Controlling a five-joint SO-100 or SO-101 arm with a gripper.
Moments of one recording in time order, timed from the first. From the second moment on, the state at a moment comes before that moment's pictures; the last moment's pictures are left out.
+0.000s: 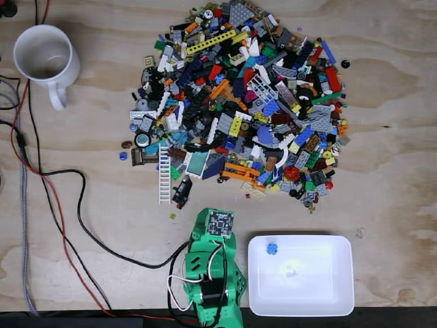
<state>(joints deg) -7.6 193.1 140.9 96.0 -71.8</state>
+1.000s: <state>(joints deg) -6.6 192.5 180.4 57.1 -76.0</state>
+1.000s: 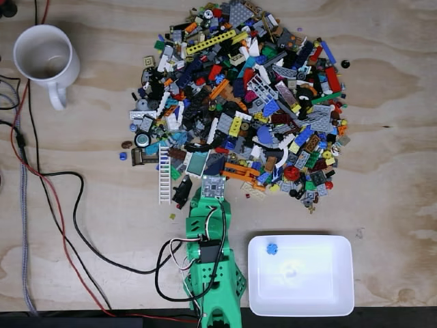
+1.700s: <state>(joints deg) -4.4 192.4 181.1 55.5 -76.6</state>
